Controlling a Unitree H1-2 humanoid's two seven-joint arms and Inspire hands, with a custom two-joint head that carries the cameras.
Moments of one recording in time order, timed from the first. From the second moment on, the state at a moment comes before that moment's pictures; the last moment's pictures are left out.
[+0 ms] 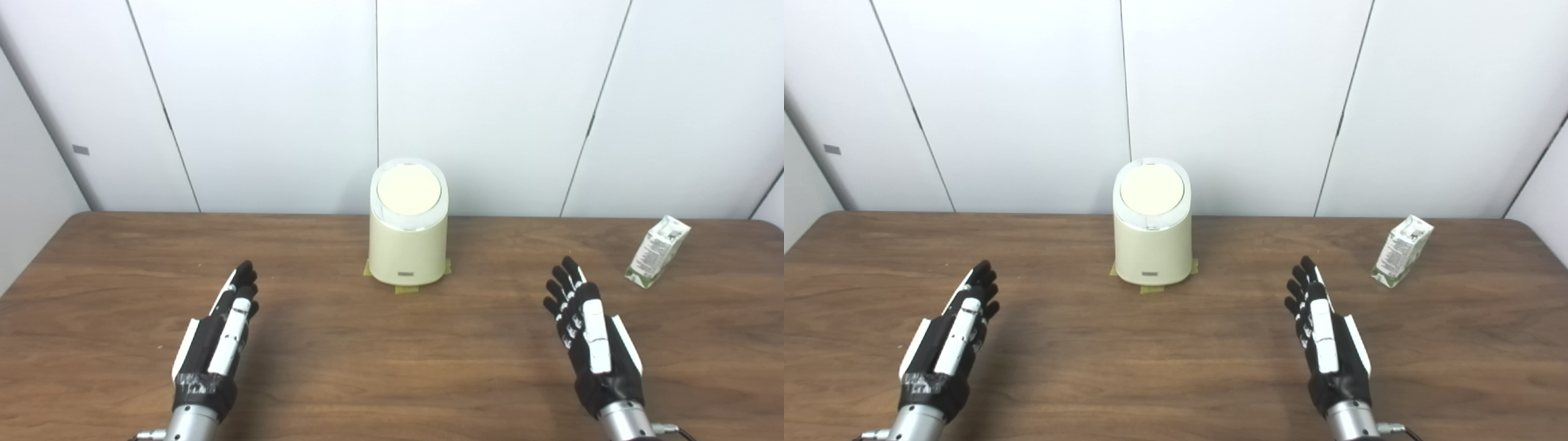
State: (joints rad) left arm 0.06 0.09 0.12 -0.34 -0.16 0.24 -0.05; right arm 0.01 -0.04 -0.03 -0.25 0.10 0.18 0.03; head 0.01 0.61
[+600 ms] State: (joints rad) left arm 0.06 0.09 0.13 -0.36 -0.16 0.26 -0.04; right arm 0.01 -0.04 -0.04 -0.27 0.10 0.20 0.03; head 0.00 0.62
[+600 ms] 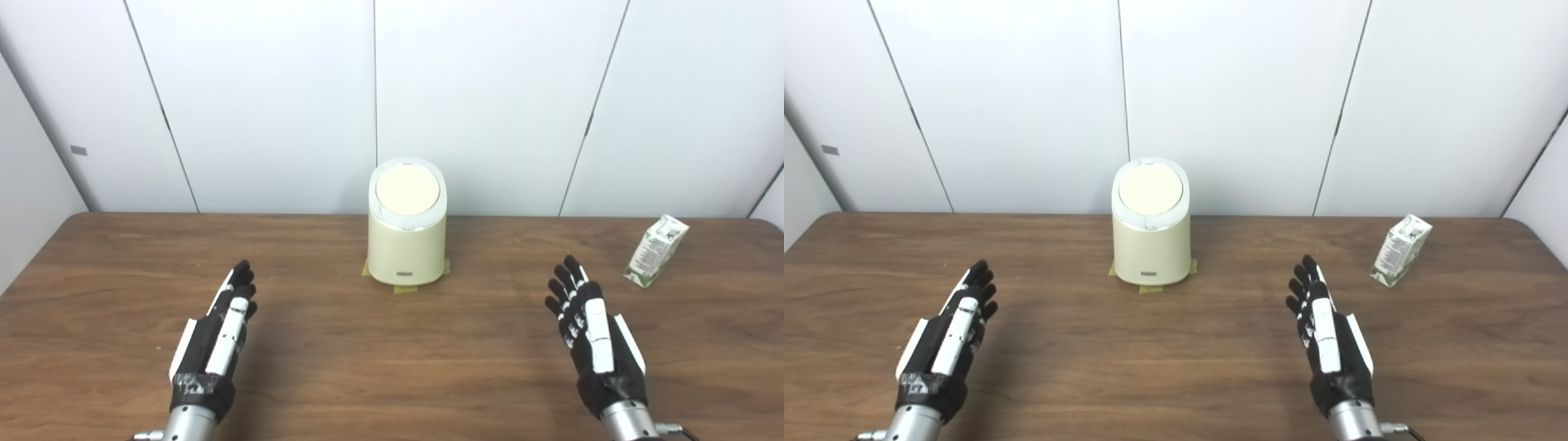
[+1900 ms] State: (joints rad) left arm -0.76 0.14 -0.14 0.25 0.40 0.46 -0.15; right arm 0.00 -0.04 -0.05 -0.16 0.11 0.15 0.04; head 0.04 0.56
